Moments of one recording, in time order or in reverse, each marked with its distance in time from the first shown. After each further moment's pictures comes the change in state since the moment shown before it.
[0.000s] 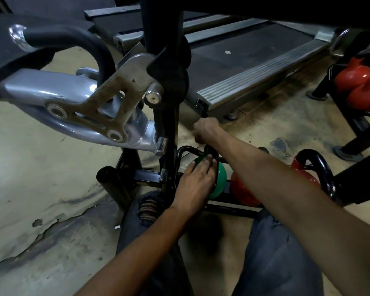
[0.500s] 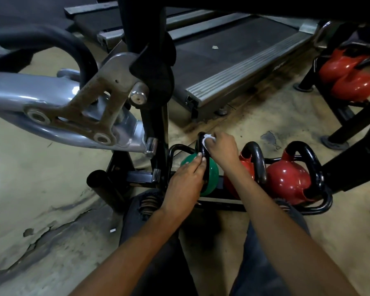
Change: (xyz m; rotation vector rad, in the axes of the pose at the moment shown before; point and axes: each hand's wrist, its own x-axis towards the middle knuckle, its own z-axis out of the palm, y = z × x) left_hand -0.002 -0.005 0.005 -0.111 0.016 -0.053; right_hand -0.102 0.018 0.056 1.036 0.493 0.367
